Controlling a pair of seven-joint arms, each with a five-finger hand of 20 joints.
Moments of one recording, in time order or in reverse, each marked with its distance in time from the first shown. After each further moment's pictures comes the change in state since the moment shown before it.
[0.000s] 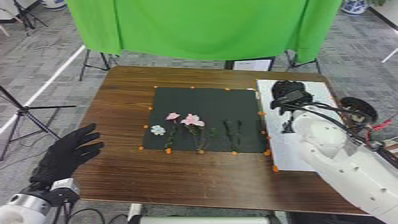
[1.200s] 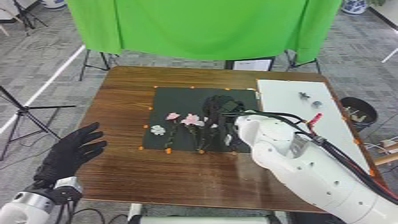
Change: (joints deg) left arm -1.2 0.1 1.1 0.1 0.0 0.0 -0.3; right arm 6.2 -13.7 -9.3 -0.7 7.2 -13.1 -10.5
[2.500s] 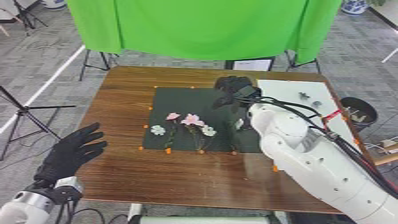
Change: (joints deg) left arm -0.1 0.3 0.0 0.1 0.0 0.0 -0.5; right arm -0.9 1.7 6.1 0.2 -3.9 6.3 3.8
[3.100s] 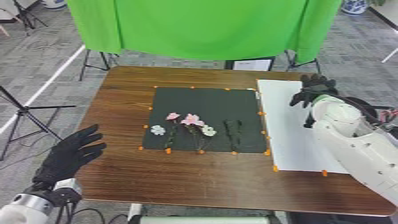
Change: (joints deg) left arm 0.9 -0.5 -0.4 -0.2 0.0 0.1 0.1; right arm 0.9 11.9 5.5 14.3 2.1 -2.7 13.6
